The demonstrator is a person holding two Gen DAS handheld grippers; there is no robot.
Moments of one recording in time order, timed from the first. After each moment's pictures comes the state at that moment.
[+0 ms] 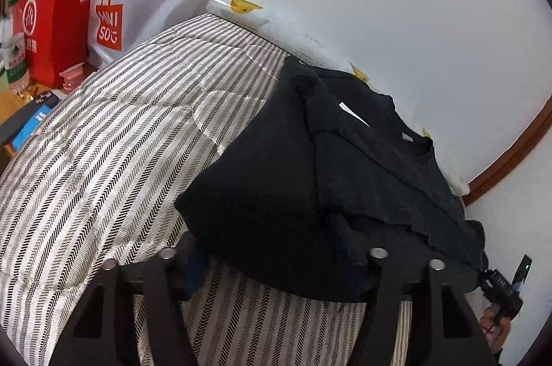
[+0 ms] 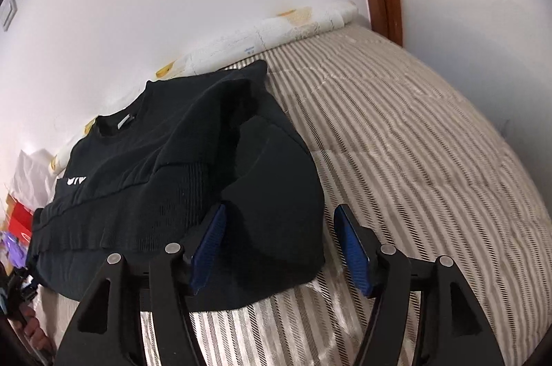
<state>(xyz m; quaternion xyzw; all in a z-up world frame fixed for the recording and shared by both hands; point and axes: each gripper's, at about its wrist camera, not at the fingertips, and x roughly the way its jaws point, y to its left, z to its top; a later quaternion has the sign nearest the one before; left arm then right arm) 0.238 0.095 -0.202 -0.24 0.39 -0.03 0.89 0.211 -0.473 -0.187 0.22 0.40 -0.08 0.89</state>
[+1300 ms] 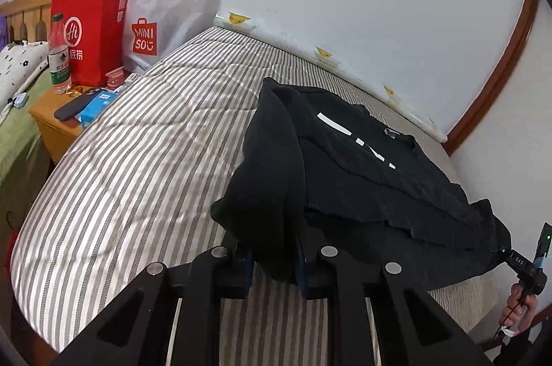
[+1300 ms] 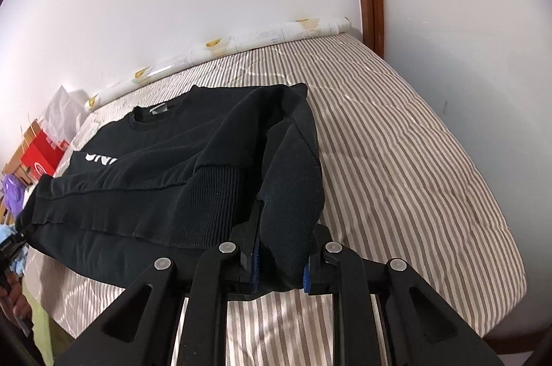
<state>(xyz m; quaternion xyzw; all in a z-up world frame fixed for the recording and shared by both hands) 0.049 0.087 -0.173 -0.18 0.37 -0.04 0.91 0.011 -0.418 -0.138 0.13 0.39 -0.07 0.91</state>
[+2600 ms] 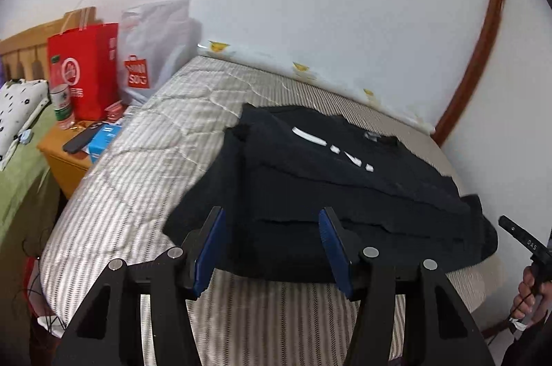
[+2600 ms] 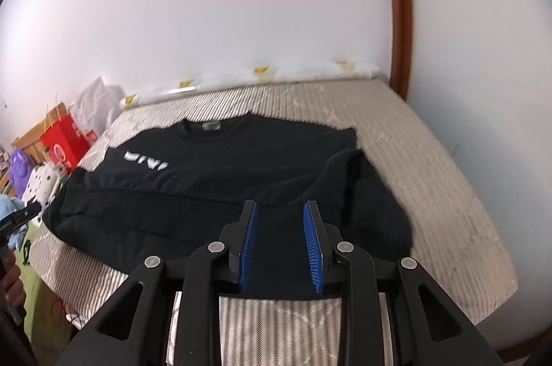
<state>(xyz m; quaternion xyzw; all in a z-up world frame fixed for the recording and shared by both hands) 0.016 0.064 -0.142 -0.13 0.34 -0.06 0.93 -0.013 -0.340 -0.103 0.08 0.34 -0.03 0.94</state>
